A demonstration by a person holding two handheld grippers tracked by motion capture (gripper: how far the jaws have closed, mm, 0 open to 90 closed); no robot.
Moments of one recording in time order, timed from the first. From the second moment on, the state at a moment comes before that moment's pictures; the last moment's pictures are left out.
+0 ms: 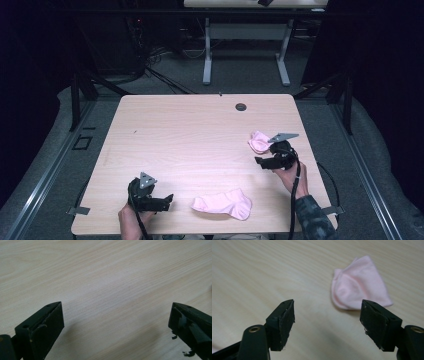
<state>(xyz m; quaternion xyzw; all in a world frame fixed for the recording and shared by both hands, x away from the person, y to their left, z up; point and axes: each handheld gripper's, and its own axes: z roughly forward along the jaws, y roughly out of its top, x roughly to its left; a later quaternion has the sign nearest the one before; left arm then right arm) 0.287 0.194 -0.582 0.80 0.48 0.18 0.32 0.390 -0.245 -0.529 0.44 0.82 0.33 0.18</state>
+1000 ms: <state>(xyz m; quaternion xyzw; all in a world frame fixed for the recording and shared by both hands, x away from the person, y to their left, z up) 0.286 0.193 -0.592 0.80 0.47 0.20 0.33 0.452 -0.248 -0.554 0.48 0.80 0.33 0.15</state>
